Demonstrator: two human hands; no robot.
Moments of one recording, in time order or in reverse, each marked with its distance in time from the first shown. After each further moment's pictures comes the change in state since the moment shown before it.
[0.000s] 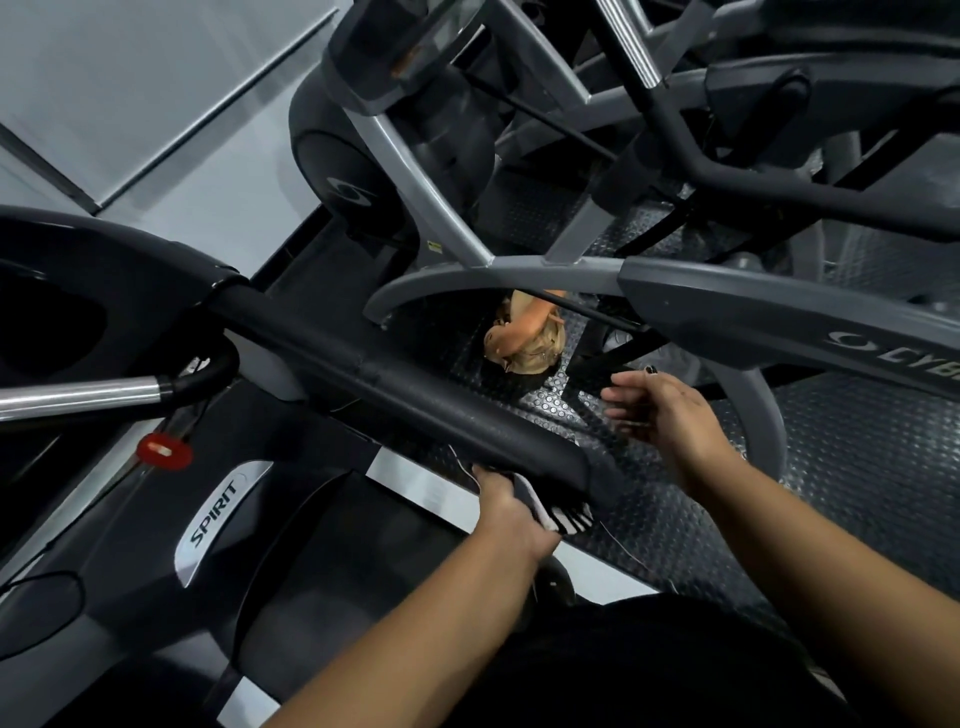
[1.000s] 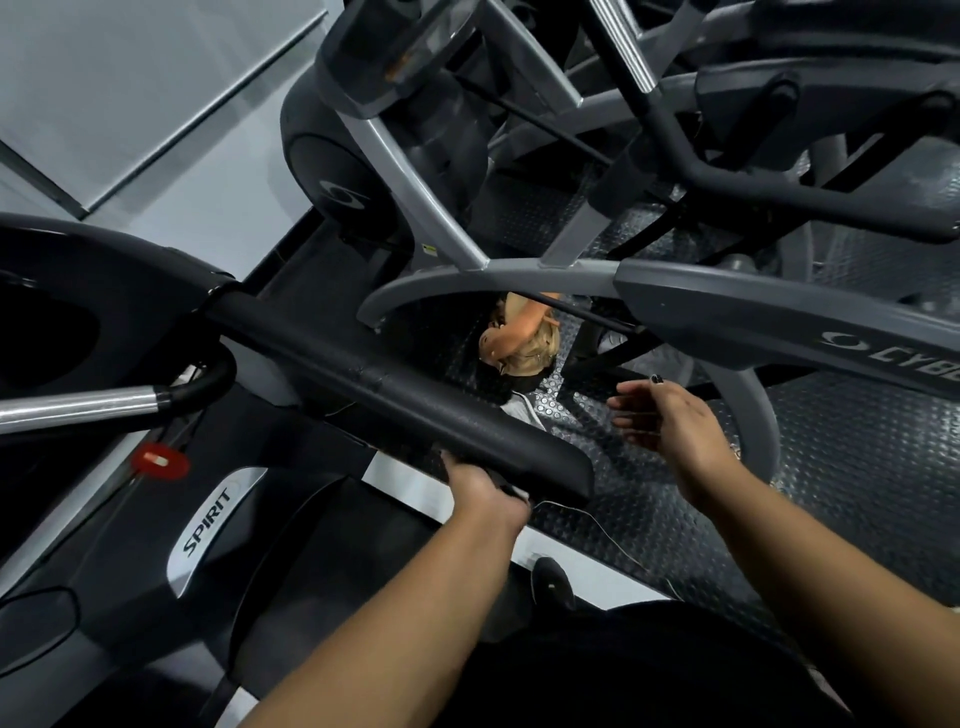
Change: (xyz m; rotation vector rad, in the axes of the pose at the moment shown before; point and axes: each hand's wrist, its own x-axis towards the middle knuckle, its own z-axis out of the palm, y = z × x) left_hand 0.006 0.034 0.000 -0.080 -0.009 0.210; right_hand -0.010 0.001 0.001 -0.079 0.037 -0.014
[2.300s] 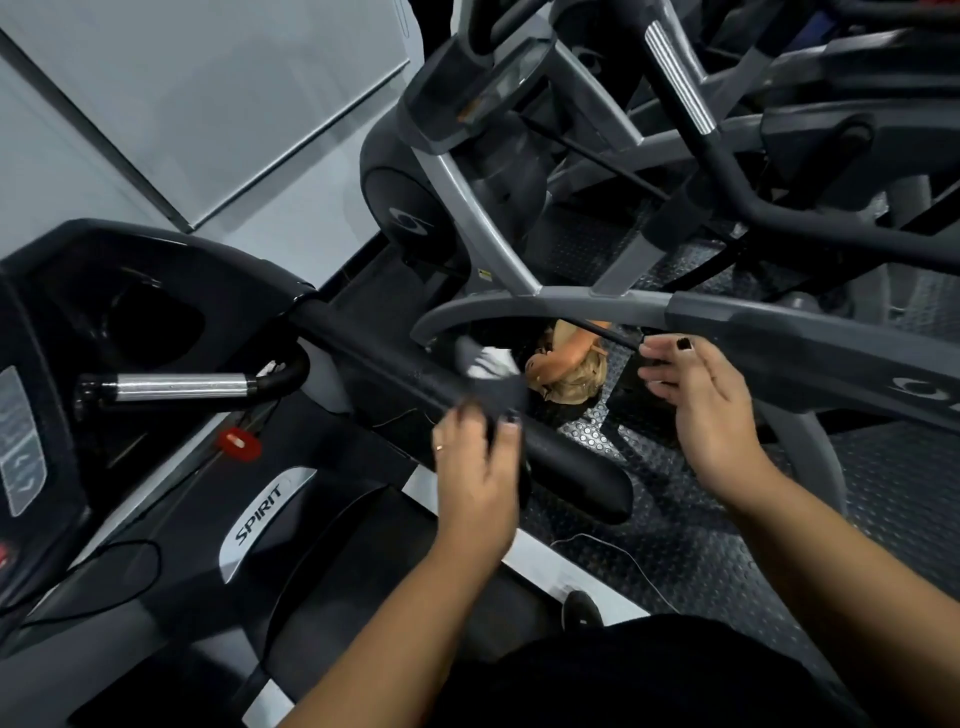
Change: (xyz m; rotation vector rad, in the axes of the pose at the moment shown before) left_hand -0.065 0.043 -0.028 1.255 -0.131 1.306; right_hand -0.013 -0.051 0.034 -0.033 -0.028 -0.491
